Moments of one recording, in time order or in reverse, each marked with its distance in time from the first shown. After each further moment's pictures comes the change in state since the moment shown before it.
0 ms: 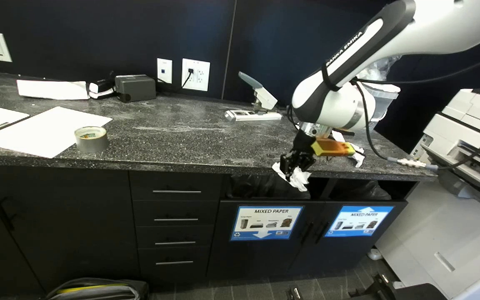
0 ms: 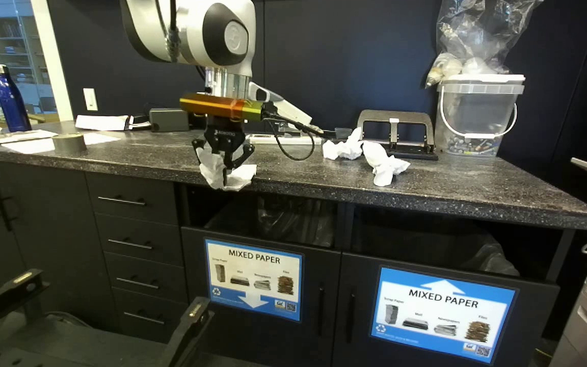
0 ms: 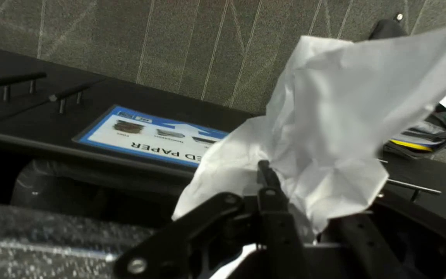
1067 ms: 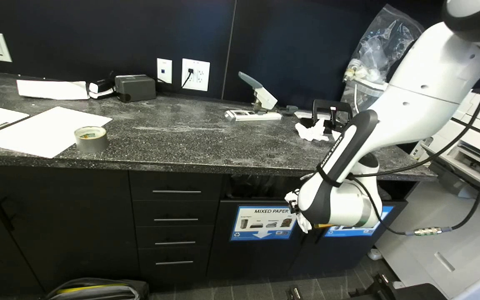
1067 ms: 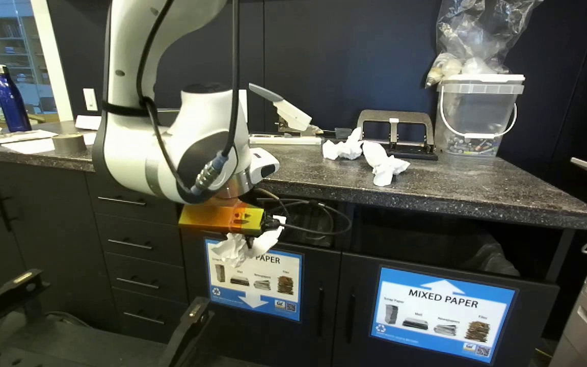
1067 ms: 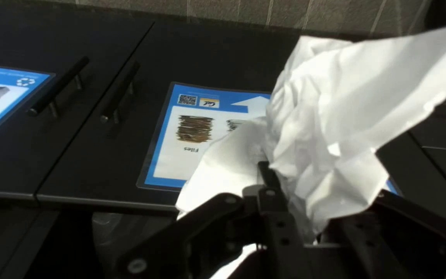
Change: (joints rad) arm -0.028 0.372 -0.066 -0.217 -0.062 0.994 0.101
